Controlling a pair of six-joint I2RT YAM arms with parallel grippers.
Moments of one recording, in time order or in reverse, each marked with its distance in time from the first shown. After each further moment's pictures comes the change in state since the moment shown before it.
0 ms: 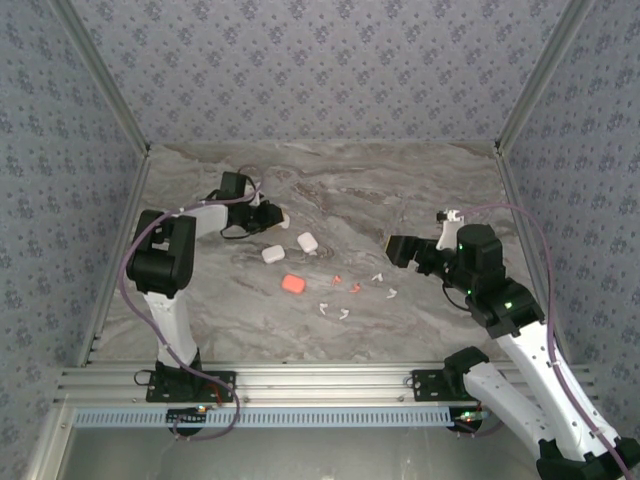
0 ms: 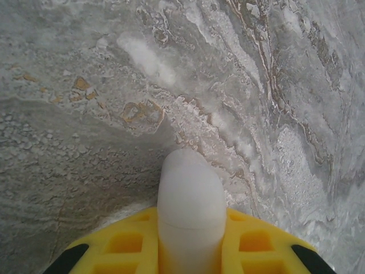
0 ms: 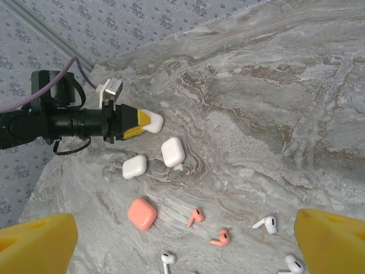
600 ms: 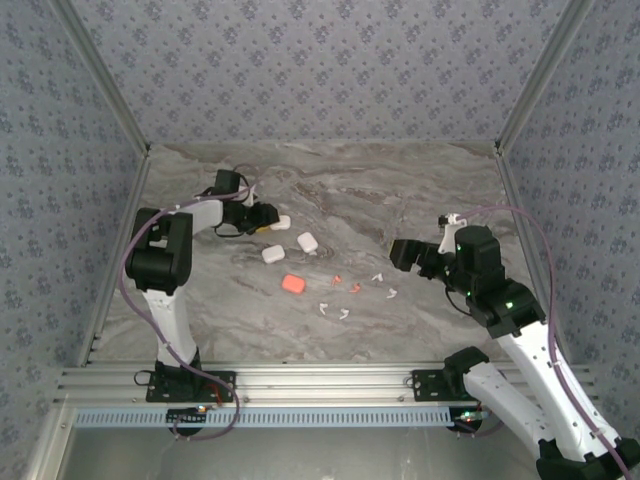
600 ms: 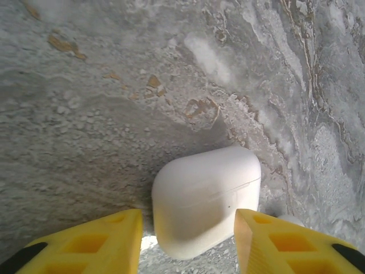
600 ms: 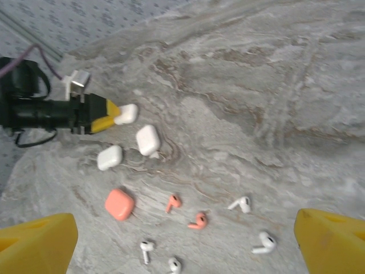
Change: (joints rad) left arm 0.041 0.017 0.040 -0.119 -0.031 0.079; right arm -0.002 0.005 0.019 -0.119 0.073 -0.006
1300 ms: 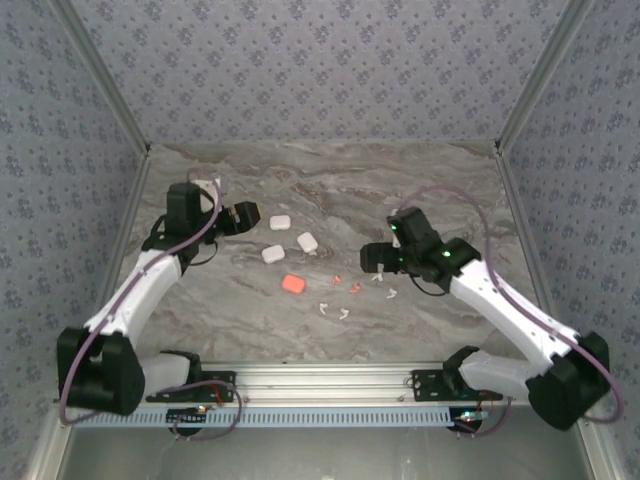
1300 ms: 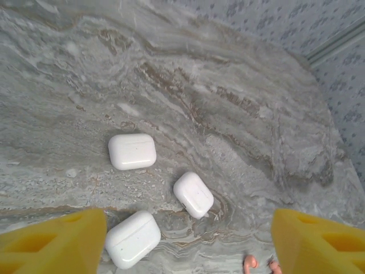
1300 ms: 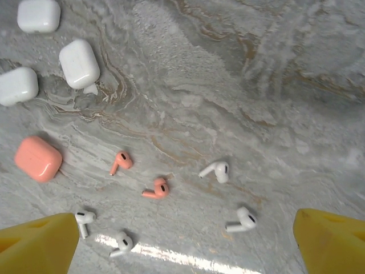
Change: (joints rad) left arm 0.004 -0.851 -0.428 0.065 -0.144 0.016; right arm 0.216 0.497 0.119 -0.020 0.164 -0.053
